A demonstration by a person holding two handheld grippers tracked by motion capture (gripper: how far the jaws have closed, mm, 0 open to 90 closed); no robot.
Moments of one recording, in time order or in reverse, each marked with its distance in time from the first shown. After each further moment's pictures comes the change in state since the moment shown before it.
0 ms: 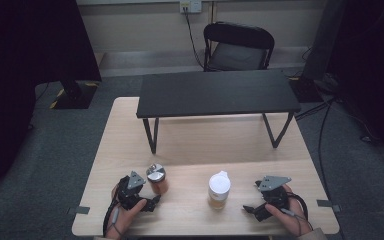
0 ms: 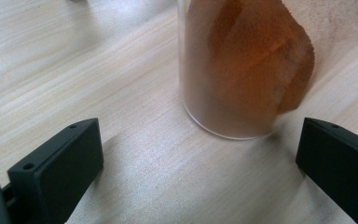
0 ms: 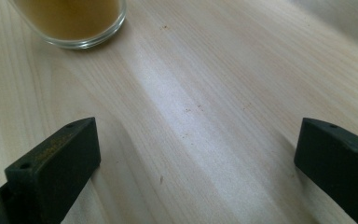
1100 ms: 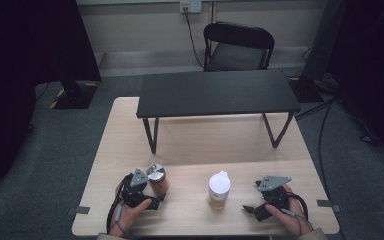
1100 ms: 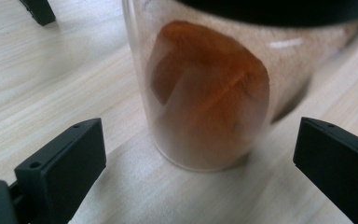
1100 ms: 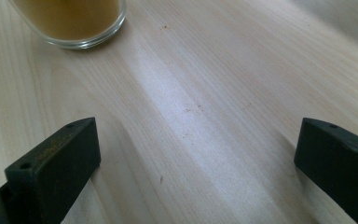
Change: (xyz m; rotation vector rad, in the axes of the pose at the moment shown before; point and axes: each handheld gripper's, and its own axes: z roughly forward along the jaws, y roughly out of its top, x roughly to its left) left arm 0.002 0.009 0.003 -0.035 -0.070 -0.017; right arm 0.000 0.000 0.000 0.000 0.000 0.000
